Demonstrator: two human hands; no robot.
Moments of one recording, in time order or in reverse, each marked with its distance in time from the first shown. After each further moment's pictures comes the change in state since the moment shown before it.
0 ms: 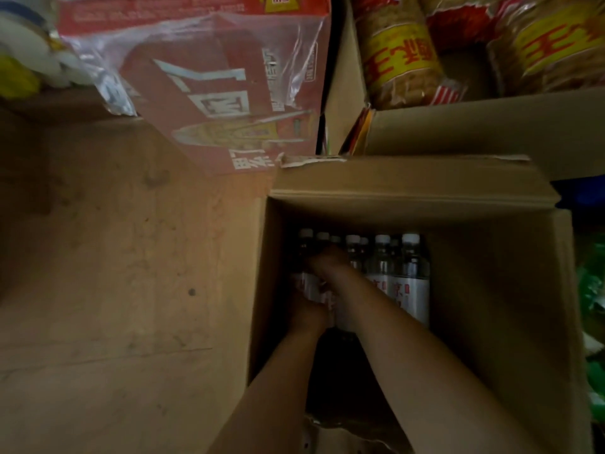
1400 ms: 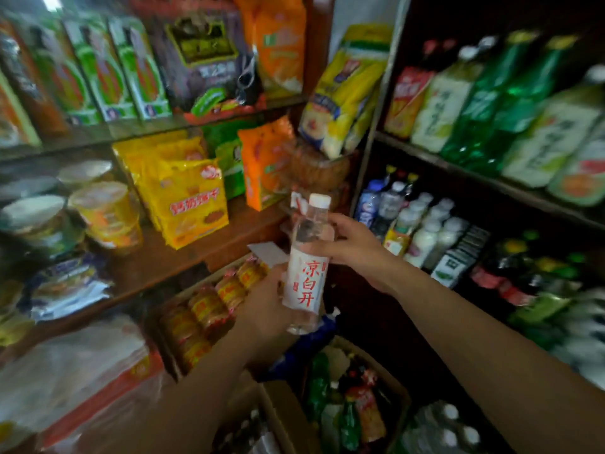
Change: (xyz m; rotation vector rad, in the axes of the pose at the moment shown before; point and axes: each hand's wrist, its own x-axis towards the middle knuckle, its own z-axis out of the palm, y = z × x) left_hand -0.548 0.267 -0.033 0.449 -0.529 1.268; right_hand -0.681 -0.074 -0.409 0.521 0.679 -0.751
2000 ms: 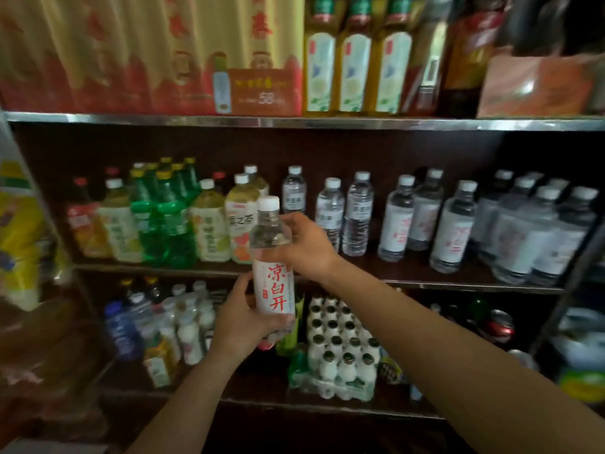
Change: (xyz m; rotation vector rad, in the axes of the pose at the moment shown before) left_hand 0.014 0.303 0.318 0.010 -0.350 0.378; right_hand -0.217 -0.064 -0.347 -0.242 0.840 -0.013
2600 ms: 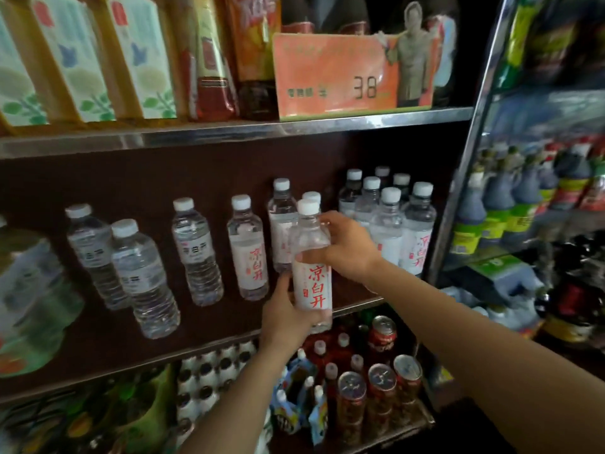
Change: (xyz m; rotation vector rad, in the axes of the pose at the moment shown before) left_hand 0.085 0.102 0.331 -0.035 -0.378 0.114; right_hand -0.008 0.142 -0.301 -0.252 0.444 0.200
